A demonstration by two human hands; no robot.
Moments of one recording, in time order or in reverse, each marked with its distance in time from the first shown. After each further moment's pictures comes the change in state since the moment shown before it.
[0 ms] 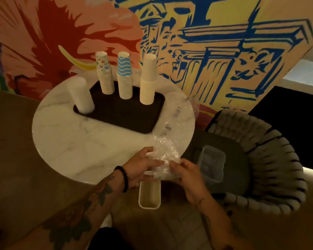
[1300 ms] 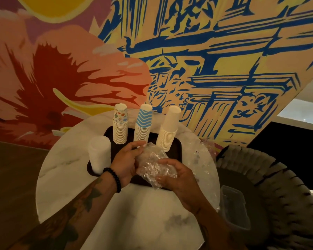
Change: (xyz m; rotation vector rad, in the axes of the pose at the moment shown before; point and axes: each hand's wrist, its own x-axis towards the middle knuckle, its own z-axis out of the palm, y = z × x) left_hand 0.060 0.197 -0.198 -0.242 0.045 0.244; right_hand 0.114 -0.103 0.207 -0.069 -0.120 -0.370
